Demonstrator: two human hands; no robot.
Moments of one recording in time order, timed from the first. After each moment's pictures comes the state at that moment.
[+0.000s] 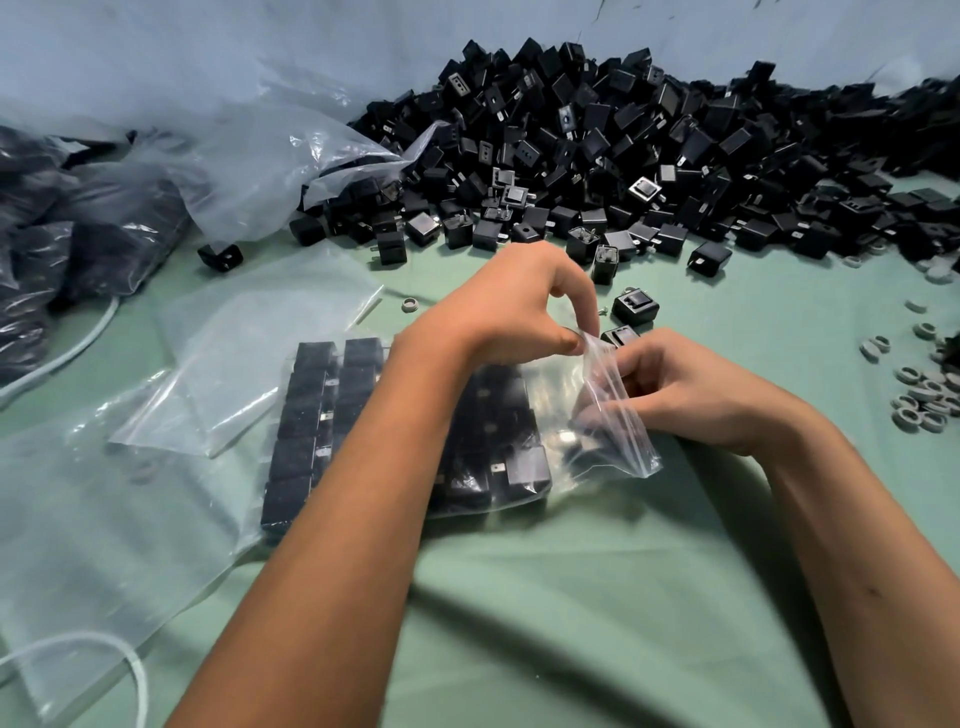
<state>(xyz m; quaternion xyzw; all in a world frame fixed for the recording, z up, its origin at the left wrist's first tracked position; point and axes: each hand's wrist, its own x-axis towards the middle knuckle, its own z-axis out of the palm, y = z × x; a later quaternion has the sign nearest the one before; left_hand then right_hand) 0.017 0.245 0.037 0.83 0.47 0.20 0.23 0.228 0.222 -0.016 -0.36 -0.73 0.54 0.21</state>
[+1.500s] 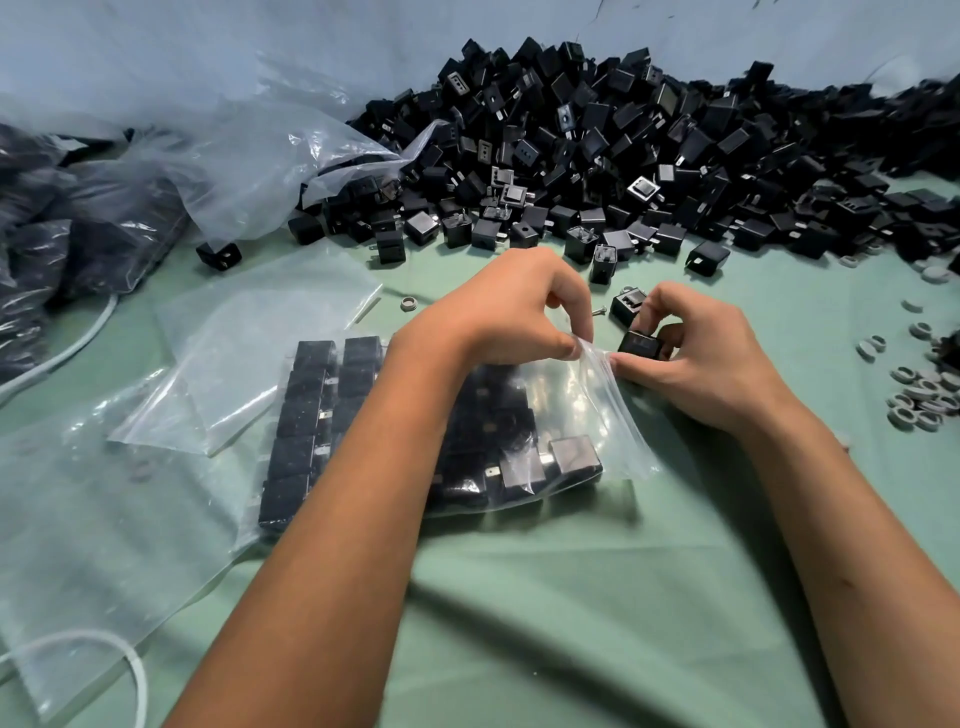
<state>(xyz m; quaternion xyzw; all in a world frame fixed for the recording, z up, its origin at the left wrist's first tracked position) 0.016 0.248 0.034 0.83 0.47 0.18 0.24 0.239 0.236 -0.028 -0.56 -0.73 0.20 0.34</state>
